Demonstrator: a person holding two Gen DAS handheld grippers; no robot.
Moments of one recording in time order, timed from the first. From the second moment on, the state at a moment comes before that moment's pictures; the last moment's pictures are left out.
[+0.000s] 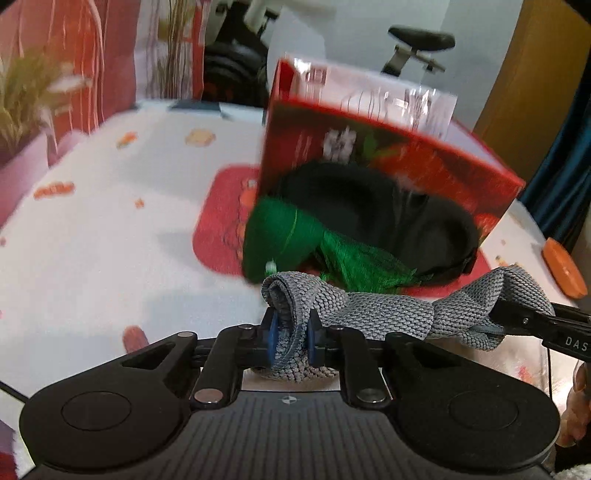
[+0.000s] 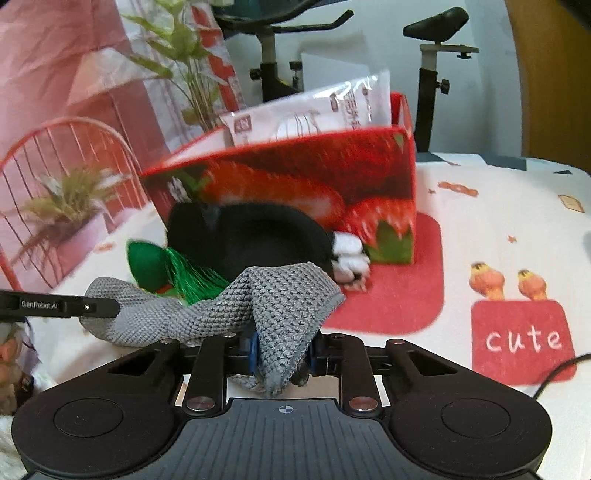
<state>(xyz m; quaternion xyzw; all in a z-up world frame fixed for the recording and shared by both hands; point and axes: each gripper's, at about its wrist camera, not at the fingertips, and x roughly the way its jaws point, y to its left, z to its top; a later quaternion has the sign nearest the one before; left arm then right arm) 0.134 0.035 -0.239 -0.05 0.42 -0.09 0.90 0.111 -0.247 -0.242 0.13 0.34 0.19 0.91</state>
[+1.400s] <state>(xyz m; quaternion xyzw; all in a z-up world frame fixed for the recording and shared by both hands) 0.318 -0.030 -0.137 0.06 0.41 -0.15 0.90 0.315 -0.247 -0.164 0.01 0.40 0.22 0.89</state>
